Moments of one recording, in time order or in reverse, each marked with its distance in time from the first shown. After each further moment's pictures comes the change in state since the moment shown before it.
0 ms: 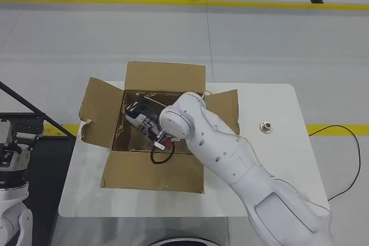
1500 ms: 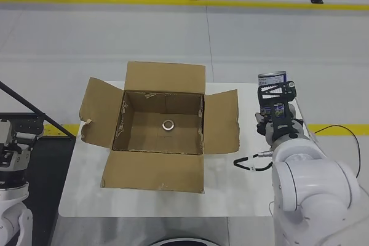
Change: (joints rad) left arm 0.000 0.000 0.000 0.000 0.000 0.000 0.000; right arm -0.612 0.138 0.531 -1.183 -0.933 0.143 0.285
